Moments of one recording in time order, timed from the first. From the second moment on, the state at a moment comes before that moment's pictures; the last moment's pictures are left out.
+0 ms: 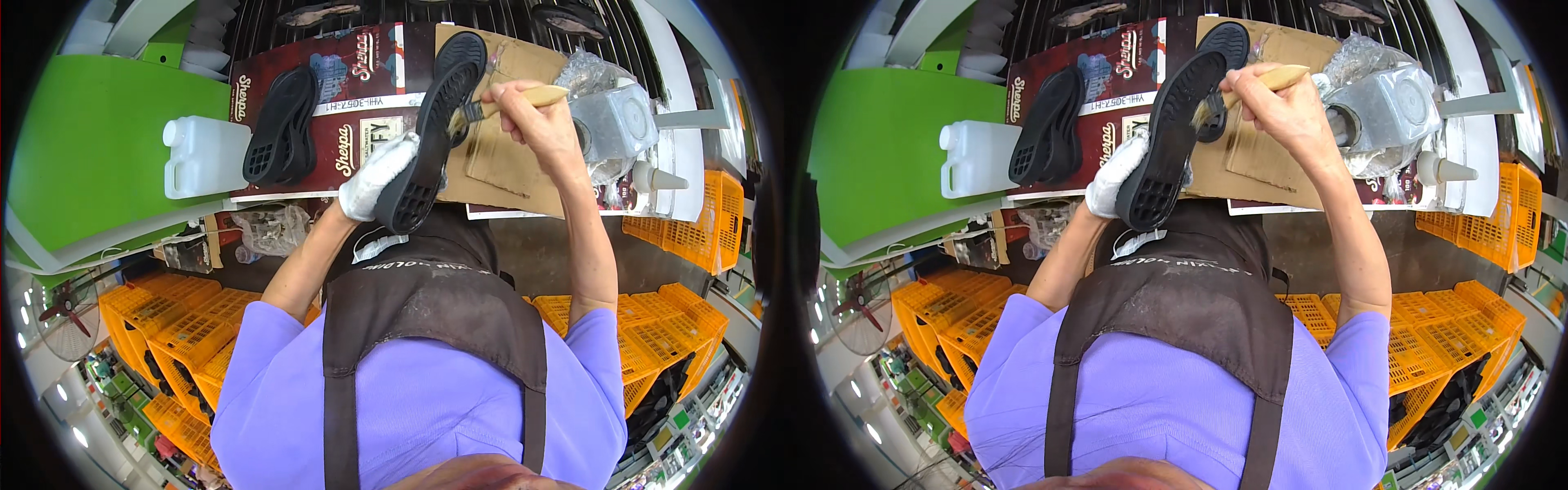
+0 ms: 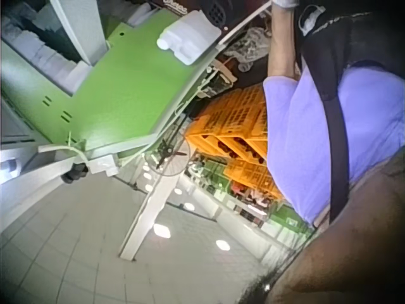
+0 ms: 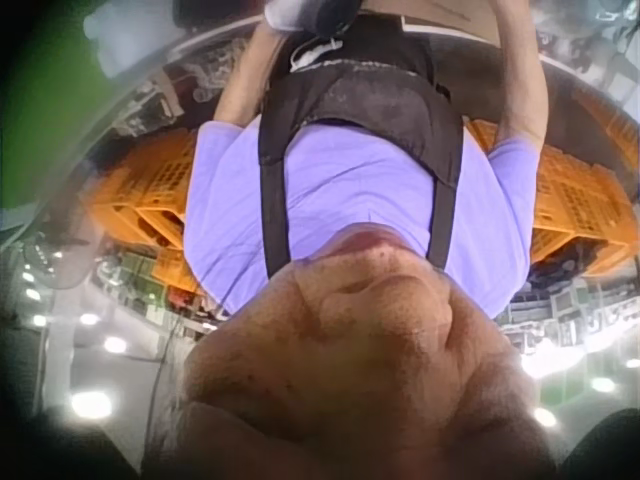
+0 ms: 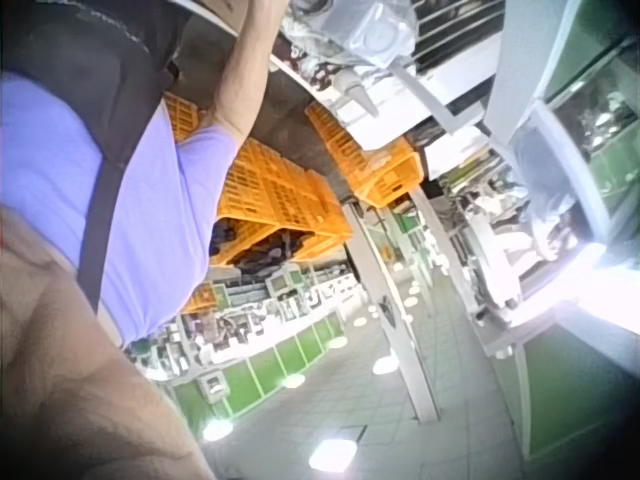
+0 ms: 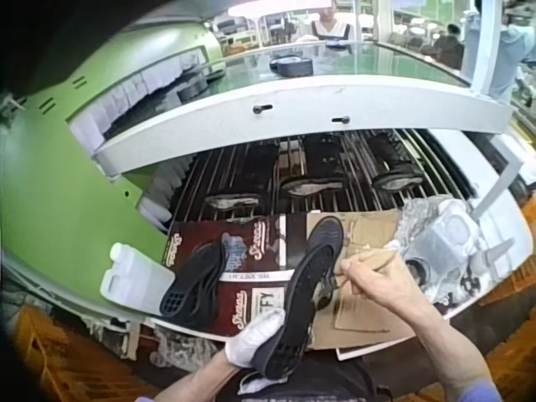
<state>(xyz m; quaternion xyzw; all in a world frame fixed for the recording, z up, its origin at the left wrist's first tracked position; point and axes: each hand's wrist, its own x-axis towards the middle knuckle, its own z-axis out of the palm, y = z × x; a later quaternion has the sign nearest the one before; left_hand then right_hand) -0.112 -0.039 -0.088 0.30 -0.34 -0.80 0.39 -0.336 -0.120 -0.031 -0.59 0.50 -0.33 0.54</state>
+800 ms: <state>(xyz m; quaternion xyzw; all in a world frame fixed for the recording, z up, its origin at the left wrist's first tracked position) -0.136 -0.051 -0.095 0.20 -0.03 -0.86 0.47 -0.338 -0.071 -0.026 -0.82 0.24 -0.36 0.39</state>
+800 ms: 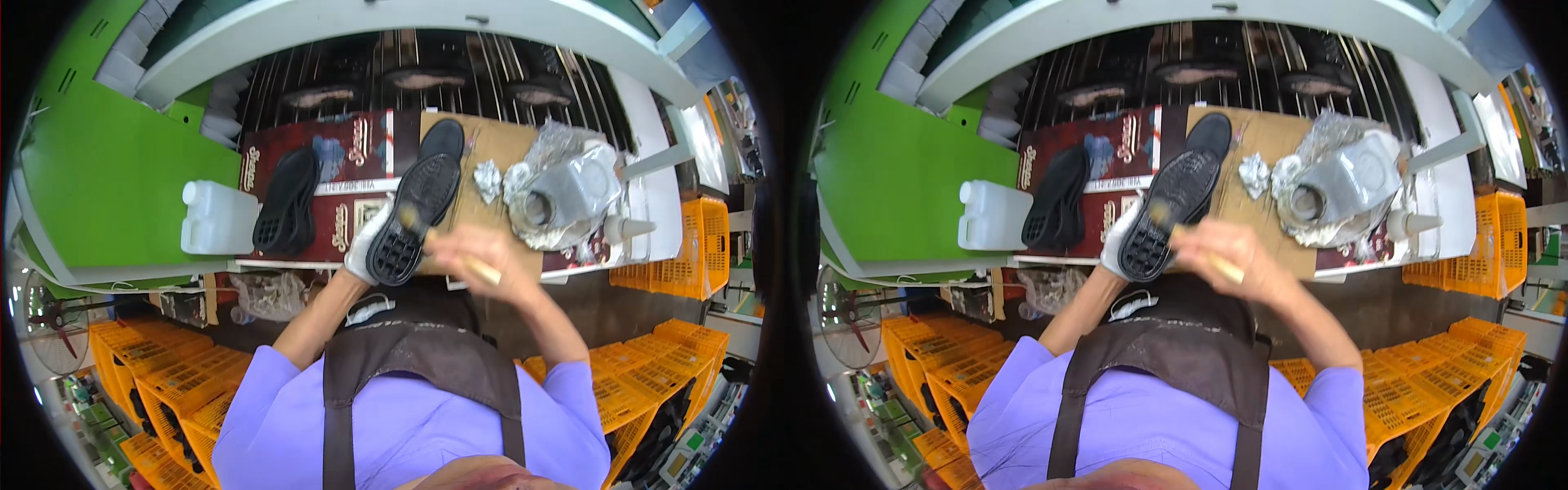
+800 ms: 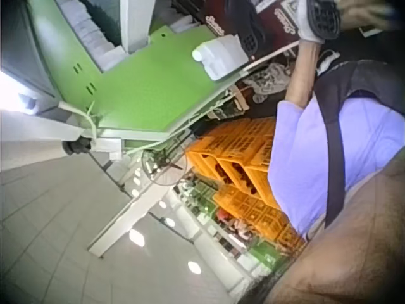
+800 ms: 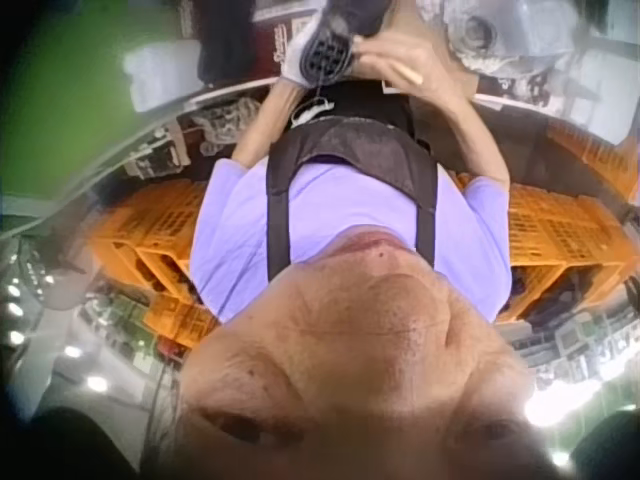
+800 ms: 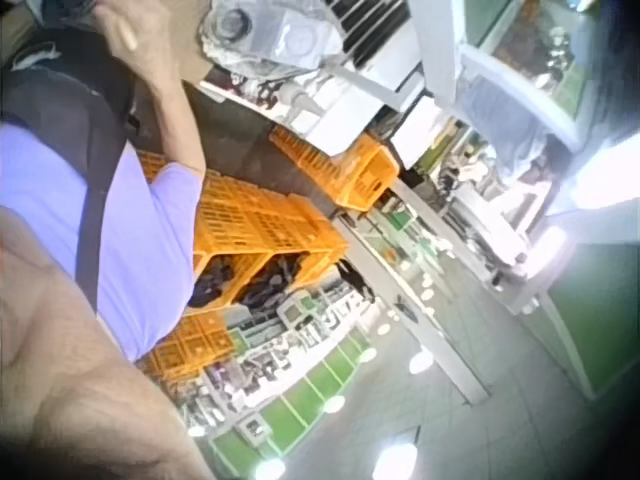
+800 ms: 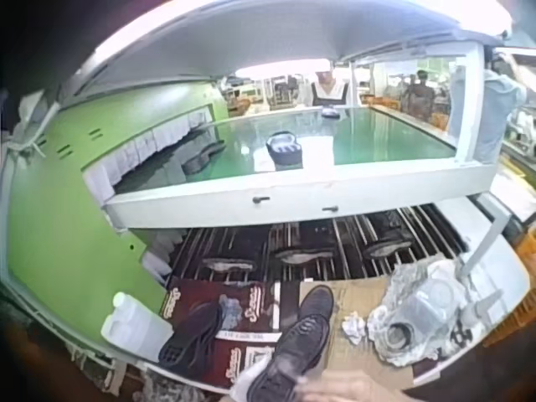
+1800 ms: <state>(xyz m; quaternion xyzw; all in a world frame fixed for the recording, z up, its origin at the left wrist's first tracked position) -0.265 -0.258 0.090 0.19 -0.56 -0.53 0.61 -0.436 -0.008 -0.059 -0.29 0.40 -0.67 0.56</state>
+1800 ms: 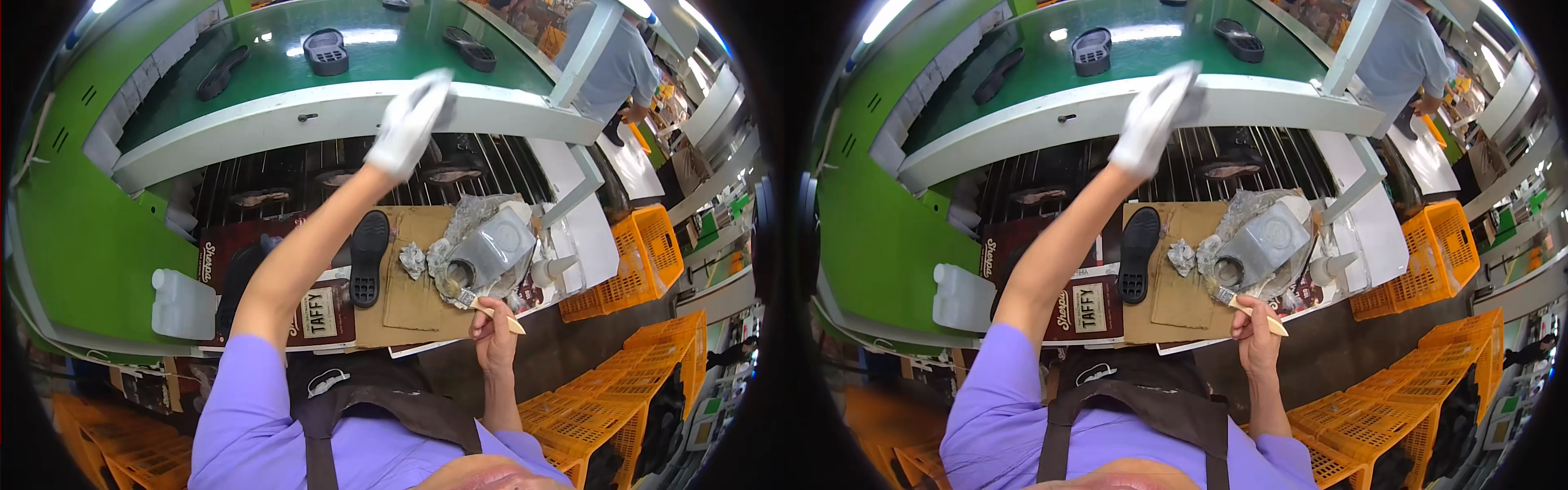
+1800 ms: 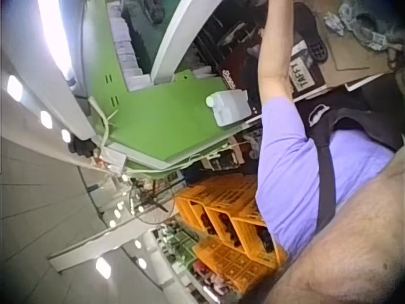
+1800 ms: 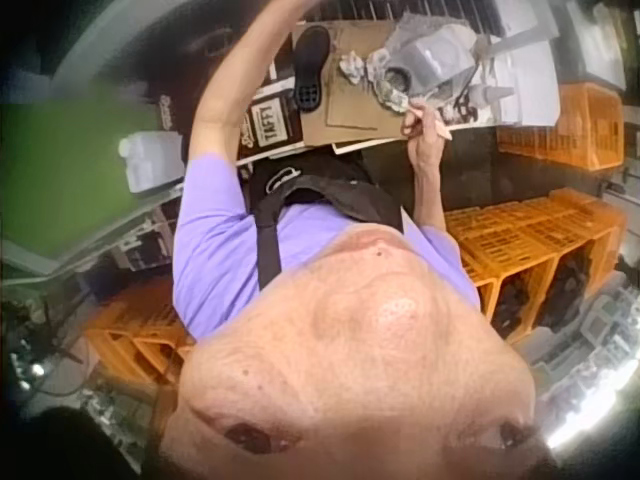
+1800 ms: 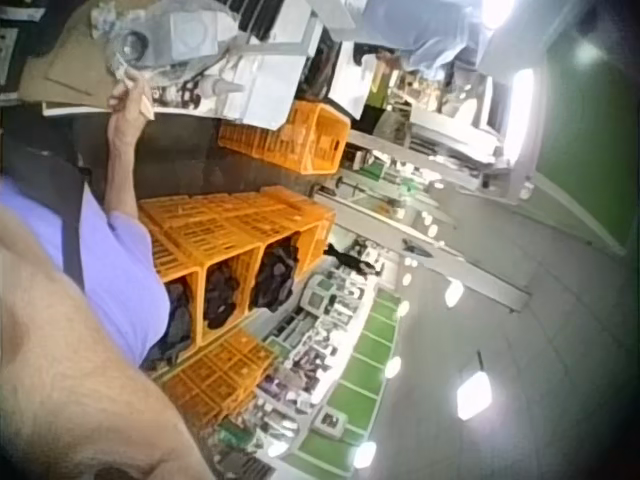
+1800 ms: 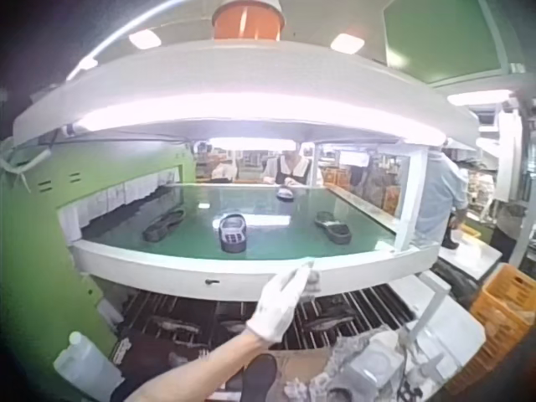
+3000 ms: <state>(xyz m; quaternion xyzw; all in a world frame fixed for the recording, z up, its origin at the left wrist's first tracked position) -0.008 -0.034 -0.028 0.61 -0.56 0.09 0.56 -0.446 -0.028 -0.051 -0.44 0.54 -0.58 0.43</state>
